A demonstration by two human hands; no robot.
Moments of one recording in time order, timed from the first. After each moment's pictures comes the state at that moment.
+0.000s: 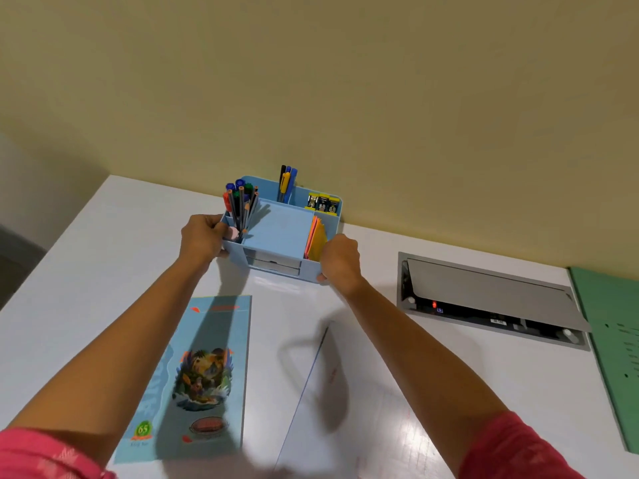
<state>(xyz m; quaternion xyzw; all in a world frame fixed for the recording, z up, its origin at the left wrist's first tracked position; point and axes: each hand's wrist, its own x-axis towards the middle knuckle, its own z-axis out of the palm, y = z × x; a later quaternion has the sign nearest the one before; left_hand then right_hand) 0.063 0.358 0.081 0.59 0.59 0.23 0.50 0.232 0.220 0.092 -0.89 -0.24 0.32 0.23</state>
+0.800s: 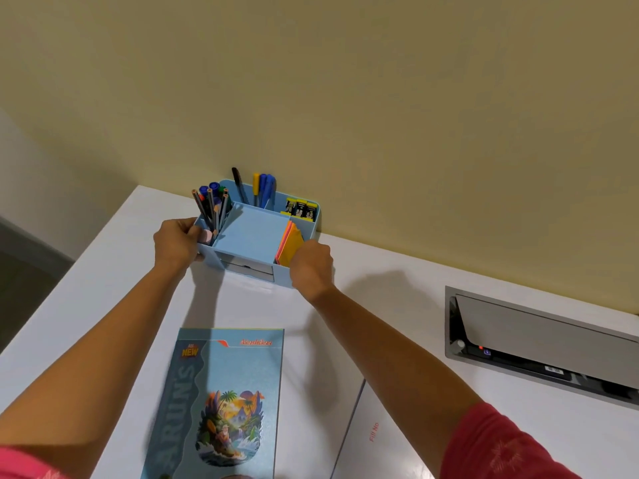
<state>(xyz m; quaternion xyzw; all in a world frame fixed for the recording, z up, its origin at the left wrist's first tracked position) 0.006 0.455 0.051 0.58 0.64 0.27 0.43 0.174 0.336 0.056 -0.89 -0.28 0.30 0.20</state>
